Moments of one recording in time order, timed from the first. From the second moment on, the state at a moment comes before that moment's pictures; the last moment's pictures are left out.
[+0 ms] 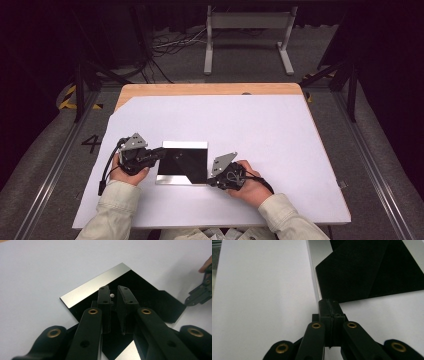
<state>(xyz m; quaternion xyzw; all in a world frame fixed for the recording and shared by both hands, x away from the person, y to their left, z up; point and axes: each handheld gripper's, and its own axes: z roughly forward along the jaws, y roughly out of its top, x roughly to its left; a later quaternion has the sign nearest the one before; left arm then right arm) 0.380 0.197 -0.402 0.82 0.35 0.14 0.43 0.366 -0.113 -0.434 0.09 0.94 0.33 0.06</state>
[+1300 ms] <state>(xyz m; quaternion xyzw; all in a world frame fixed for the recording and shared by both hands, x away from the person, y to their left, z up) 0.380 0.226 -0.397 0.82 0.35 0.16 0.42 0.366 -0.104 -0.425 0.17 0.95 0.26 0.01</state>
